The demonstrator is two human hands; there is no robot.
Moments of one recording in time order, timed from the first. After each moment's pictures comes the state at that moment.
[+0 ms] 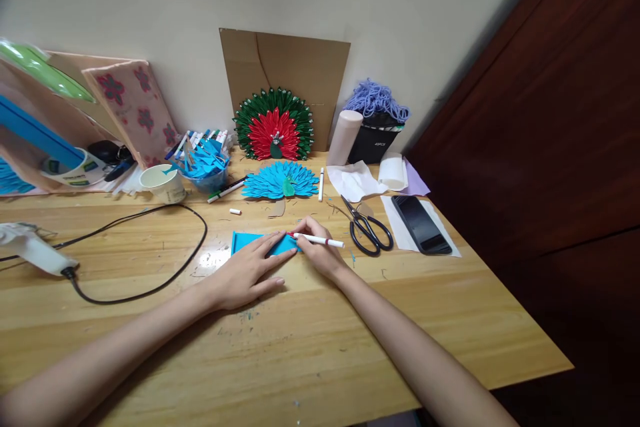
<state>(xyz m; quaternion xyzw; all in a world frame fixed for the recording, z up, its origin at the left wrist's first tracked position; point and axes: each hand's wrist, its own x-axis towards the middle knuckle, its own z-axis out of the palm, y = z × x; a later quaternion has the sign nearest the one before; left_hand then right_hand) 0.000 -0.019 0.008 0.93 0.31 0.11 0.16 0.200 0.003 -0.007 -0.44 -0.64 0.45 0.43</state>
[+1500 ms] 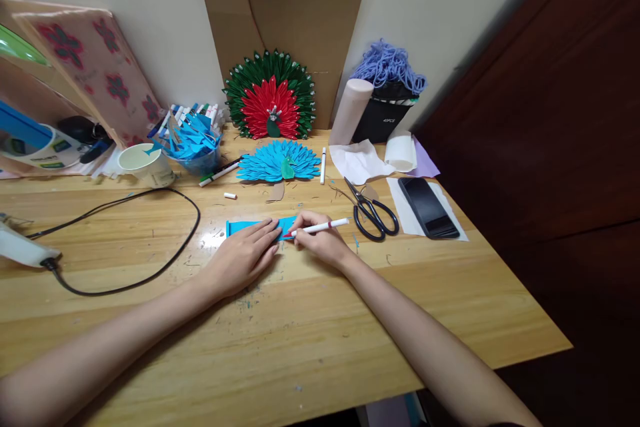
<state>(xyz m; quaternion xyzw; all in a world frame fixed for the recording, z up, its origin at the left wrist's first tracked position) 0.008 -0.019 -0.001 0.90 0.40 0.17 0.08 0.205 0.000 -0.005 -0.45 -0.64 0.51 0.36</state>
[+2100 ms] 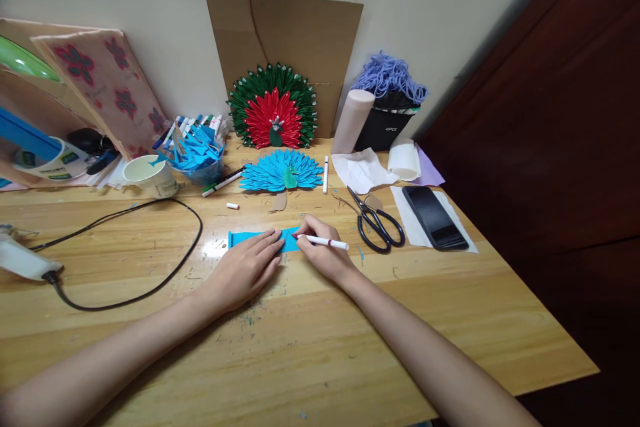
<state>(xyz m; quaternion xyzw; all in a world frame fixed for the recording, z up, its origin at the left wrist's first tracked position) 0.009 -0.019 0.000 0.90 0.40 0.17 0.07 0.199 0.001 0.000 -0.54 -0.68 0.36 0.35</state>
